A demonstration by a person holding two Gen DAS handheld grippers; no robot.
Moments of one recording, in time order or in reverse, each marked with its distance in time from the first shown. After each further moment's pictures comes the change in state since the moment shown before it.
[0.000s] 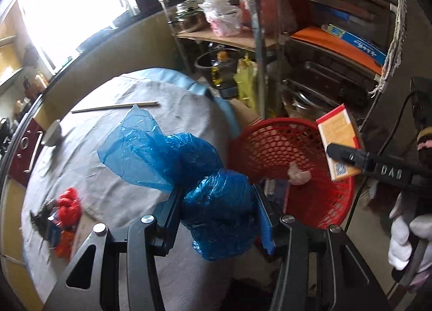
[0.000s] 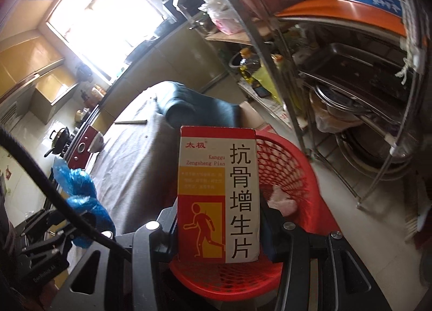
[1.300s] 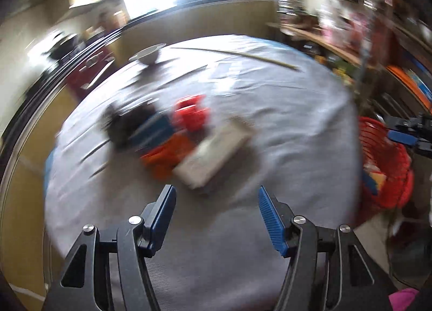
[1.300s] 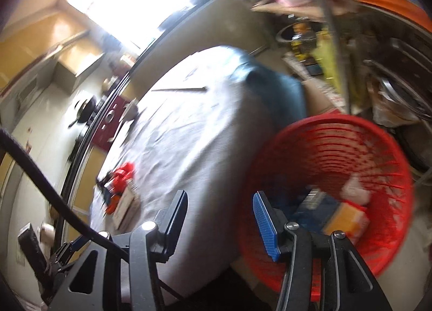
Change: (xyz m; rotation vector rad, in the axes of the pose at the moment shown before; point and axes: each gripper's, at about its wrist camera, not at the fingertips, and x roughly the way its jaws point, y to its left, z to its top) left arm -0.057 0.193 -0.148 -0.418 0.043 0.257; right arm 0.048 0.115 -0.001 -0.104 0.174 0.166
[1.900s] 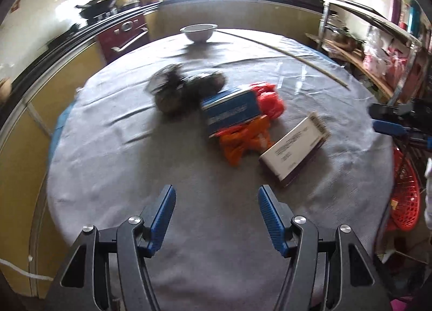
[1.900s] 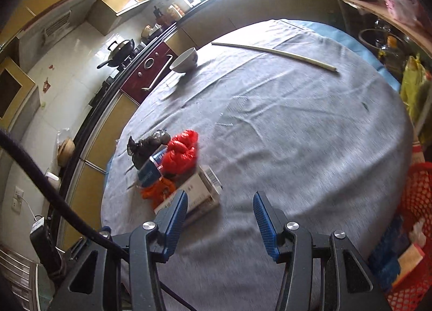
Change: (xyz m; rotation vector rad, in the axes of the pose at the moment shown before) left arm 0.030 0.076 -0.010 -0.163 0.020 -0.040; right arm 0.101 0.150 0.011 -0.241 0.170 0.098
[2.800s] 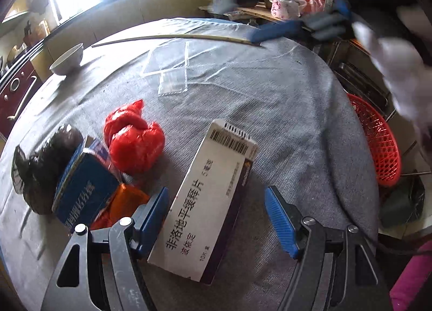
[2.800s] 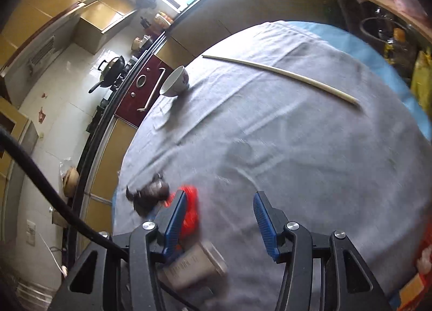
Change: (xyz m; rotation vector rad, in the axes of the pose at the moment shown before) left arm 0.081 -0.085 0.042 0.427 0.074 -0.325; right arm 0.046 -0.019 0.099 0.116 0.015 0.041
